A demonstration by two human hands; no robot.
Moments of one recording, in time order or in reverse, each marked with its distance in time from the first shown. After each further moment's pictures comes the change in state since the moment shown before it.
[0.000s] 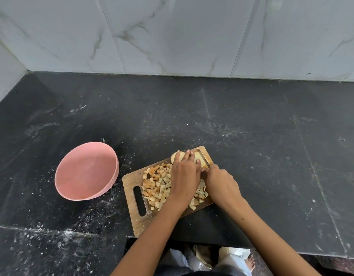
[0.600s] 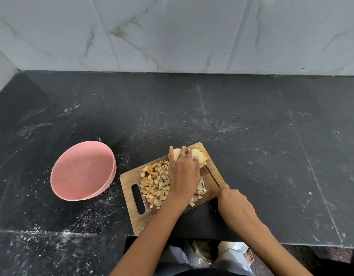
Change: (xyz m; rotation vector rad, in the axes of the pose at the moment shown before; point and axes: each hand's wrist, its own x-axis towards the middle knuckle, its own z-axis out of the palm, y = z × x) left_hand -0.003 0.002 0.000 0.172 0.000 -0.017; right_hand -0.047 0.036 0.012 -0.092 -0.133 0.023
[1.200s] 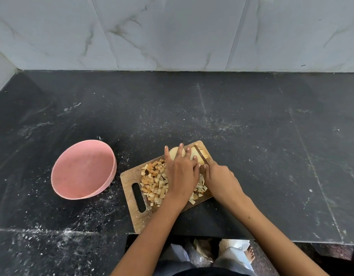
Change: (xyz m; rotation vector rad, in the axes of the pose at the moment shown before) left_hand -0.005 -0.006 0.000 -0.062 0.076 0.010; right_hand 0.033 -0.028 -0.017 0.201 0.171 -0.096
